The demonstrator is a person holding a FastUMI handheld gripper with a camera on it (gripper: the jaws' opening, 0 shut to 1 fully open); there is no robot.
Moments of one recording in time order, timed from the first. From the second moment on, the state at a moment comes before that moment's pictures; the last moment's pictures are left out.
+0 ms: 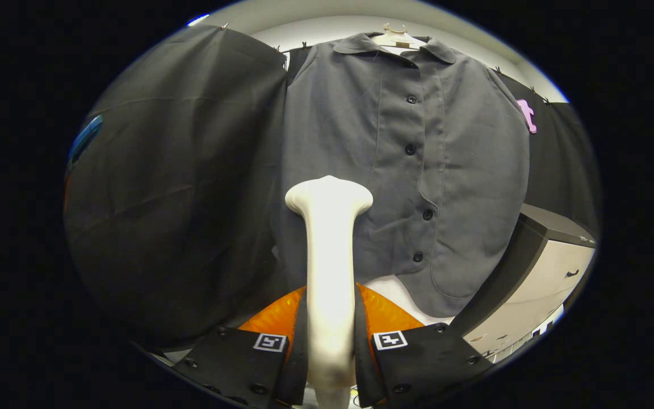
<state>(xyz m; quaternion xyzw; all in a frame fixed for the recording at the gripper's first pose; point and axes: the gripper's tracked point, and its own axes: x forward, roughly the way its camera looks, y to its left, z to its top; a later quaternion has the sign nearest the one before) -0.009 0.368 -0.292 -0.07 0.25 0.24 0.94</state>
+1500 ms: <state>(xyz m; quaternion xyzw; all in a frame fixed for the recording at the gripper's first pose) 0.005 0.167 -0.116 0.00 0.10 0.12 0.99</state>
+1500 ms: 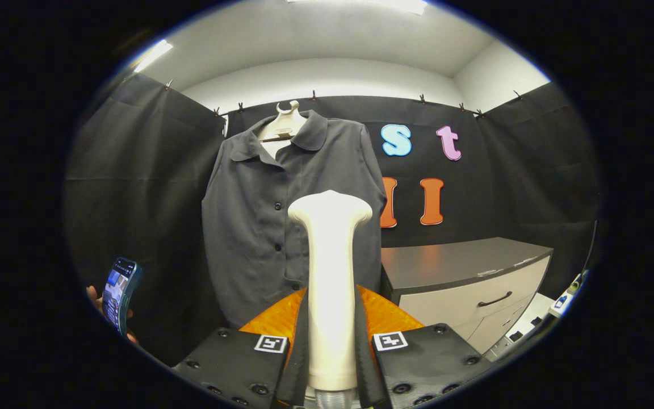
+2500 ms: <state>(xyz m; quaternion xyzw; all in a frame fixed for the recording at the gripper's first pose) 0.025 0.108 -0.124 0.01 0.10 0.13 0.99</state>
